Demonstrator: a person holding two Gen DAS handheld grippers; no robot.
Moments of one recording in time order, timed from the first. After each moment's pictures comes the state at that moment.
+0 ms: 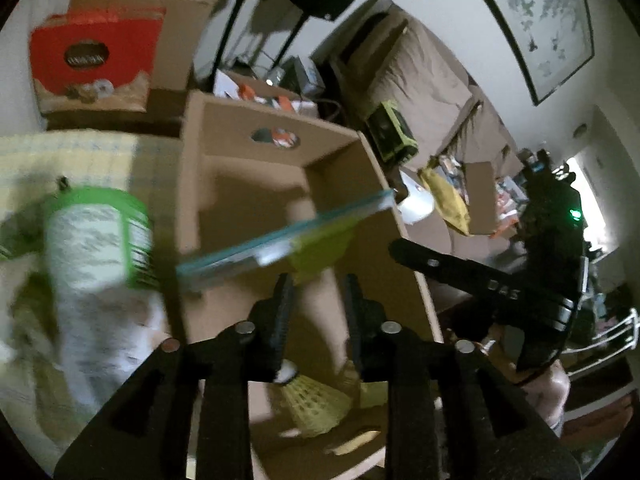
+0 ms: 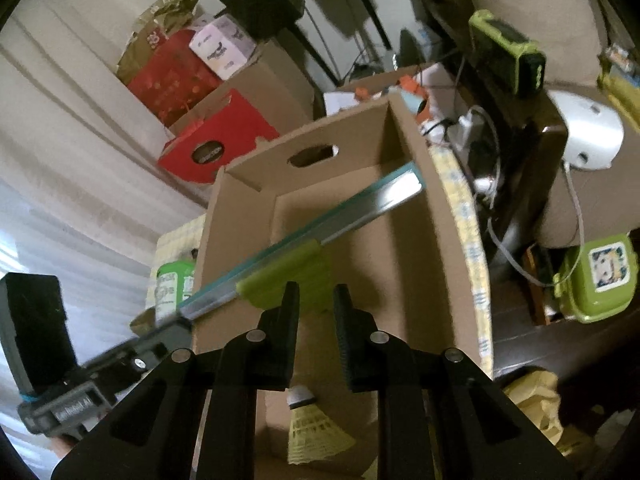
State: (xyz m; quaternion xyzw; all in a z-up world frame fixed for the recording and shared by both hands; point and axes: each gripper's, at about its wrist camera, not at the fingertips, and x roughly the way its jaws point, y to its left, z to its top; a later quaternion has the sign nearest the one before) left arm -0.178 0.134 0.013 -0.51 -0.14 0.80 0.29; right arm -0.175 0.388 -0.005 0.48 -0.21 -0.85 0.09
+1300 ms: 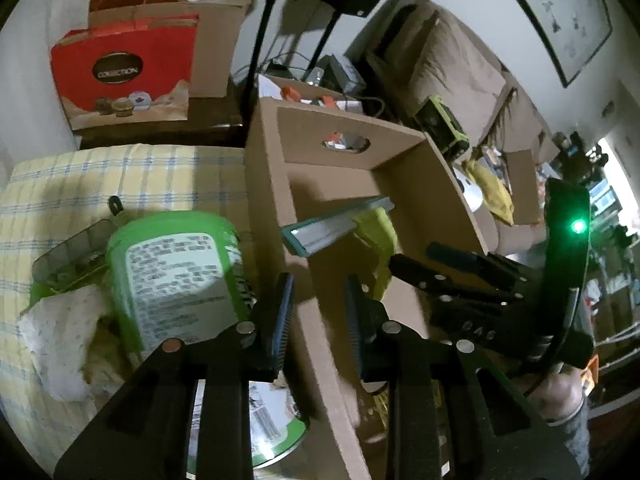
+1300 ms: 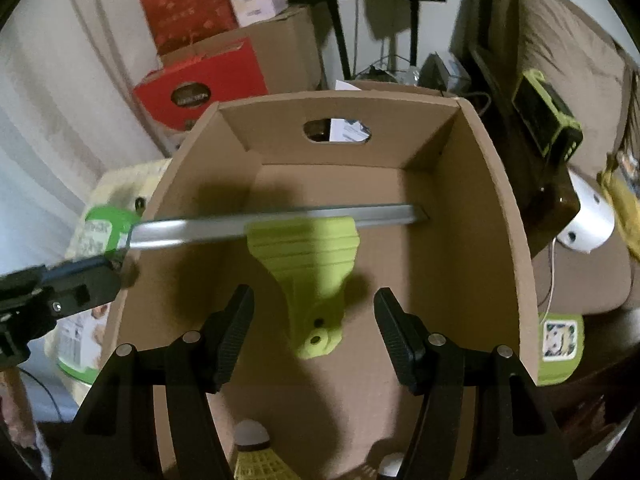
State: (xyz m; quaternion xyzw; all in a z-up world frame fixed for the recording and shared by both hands) left arm -0.205 0.104 -0.011 -0.52 -0.09 0.82 0.24; right arm -0.213 0.321 -0.058 0.50 -0.05 -0.86 0.07
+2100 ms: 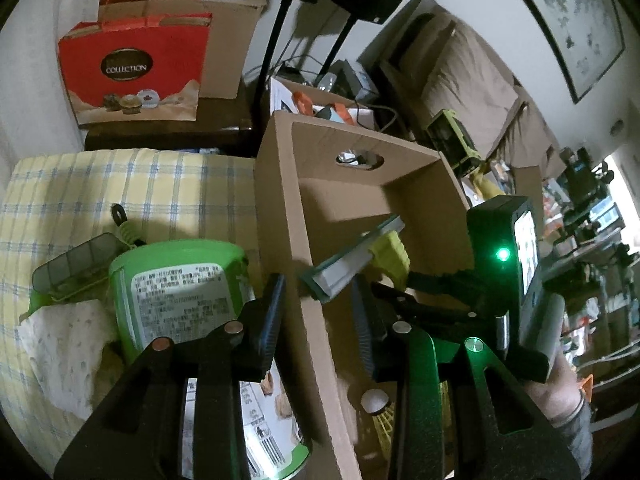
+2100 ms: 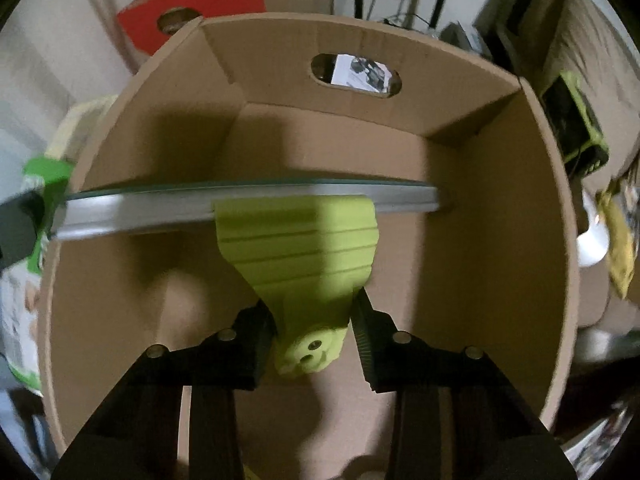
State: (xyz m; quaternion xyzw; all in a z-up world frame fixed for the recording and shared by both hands) left arm -0.225 0.104 -0.013 -0.52 -0.10 0.81 0.23; right arm -0.241 0.295 -0.095 0.59 0.07 -0.80 0.07
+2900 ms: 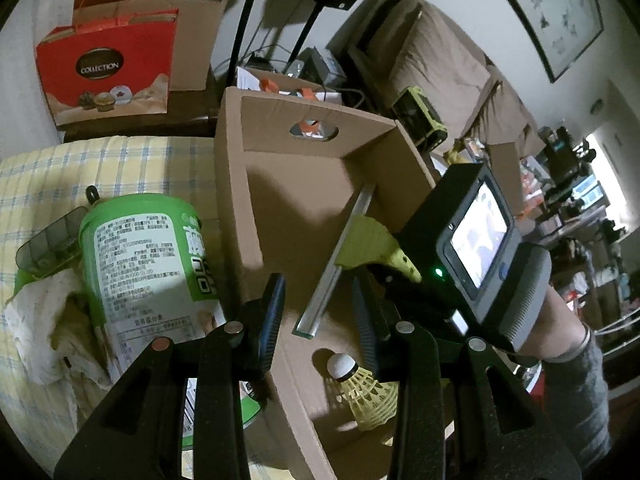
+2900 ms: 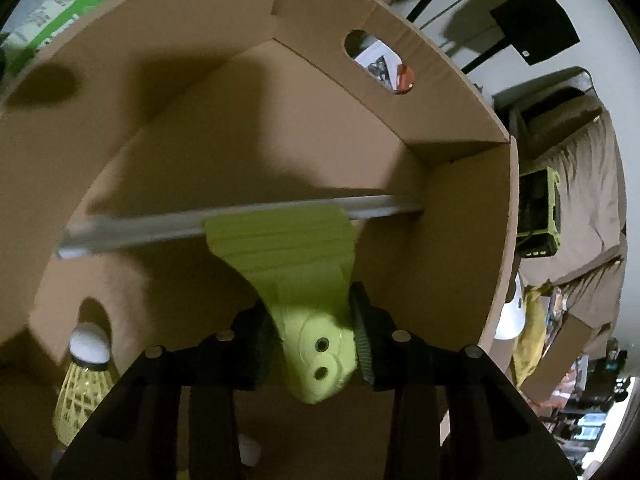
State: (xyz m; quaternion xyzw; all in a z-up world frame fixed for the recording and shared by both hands) left arm -0.190 0.123 -0.004 -0.53 -0.09 0.80 0.27; right arm -0.215 0.297 -0.113 0.56 0.31 -0.76 0.07
